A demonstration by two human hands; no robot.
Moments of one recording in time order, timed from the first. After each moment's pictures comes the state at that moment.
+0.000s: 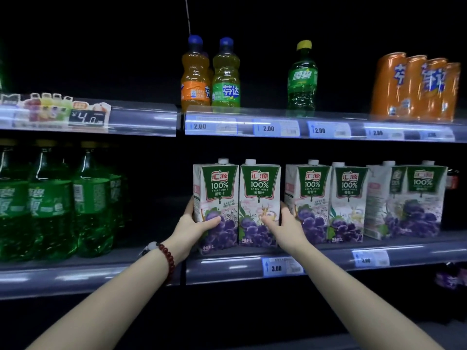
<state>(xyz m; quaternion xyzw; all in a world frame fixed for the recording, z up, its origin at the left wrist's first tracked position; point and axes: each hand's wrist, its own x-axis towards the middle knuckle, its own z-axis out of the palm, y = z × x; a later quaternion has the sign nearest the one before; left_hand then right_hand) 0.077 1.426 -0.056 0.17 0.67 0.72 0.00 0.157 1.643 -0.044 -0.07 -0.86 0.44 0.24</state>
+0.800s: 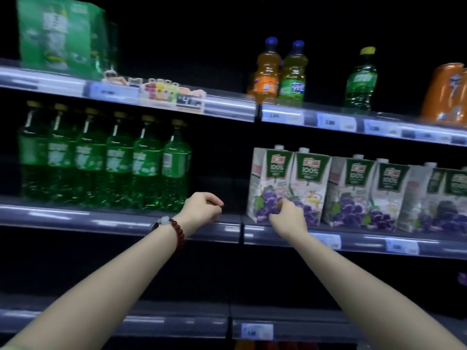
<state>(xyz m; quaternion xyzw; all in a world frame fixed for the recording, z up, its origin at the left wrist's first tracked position) 0.157 1.294 -0.047 0.12 0.83 0.55 -0.08 0.193 1.504 -0.046 -0.15 -0.91 0.31 0.22</state>
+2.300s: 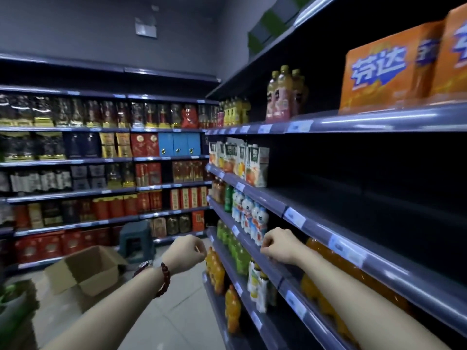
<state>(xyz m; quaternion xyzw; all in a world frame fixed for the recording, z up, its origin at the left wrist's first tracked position) 0.347 0.388 -0.072 -0.43 0.87 0.18 -0.15 0.122 0.501 -0.062 0.56 -0.79 0.23 -0.12</state>
